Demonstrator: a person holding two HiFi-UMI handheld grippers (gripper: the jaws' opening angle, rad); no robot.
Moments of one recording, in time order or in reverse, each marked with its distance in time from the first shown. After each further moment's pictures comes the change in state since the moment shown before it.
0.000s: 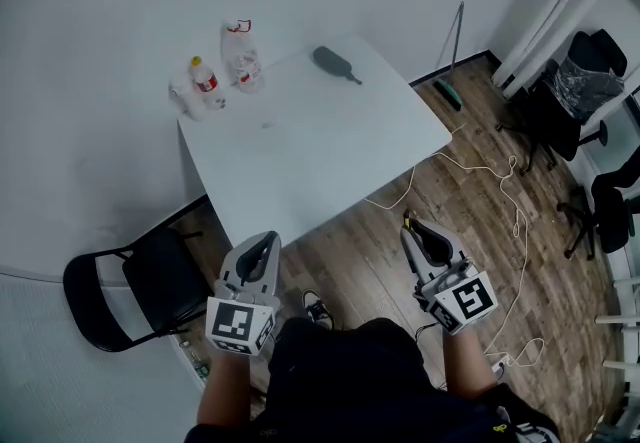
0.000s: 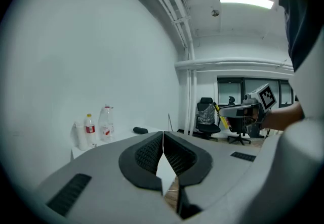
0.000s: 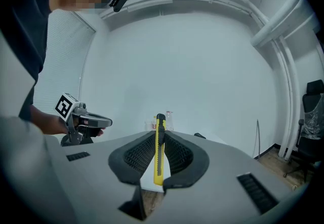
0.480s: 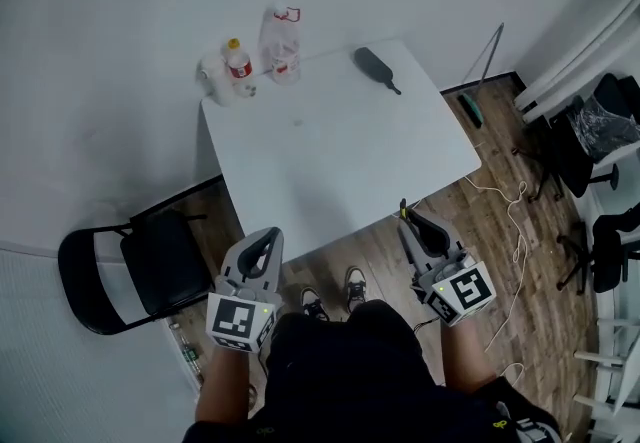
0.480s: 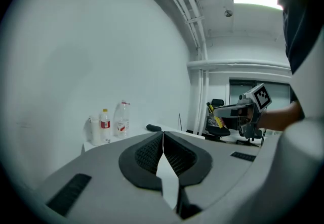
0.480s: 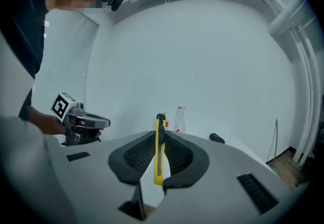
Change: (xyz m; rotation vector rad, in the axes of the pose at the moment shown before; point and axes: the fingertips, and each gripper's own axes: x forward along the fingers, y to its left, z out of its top) left arm 0.004 0.088 -0.013 -0.077 0.004 0.098; right arm 0.123 0.021 0.004 -0.012 0.053 0.141
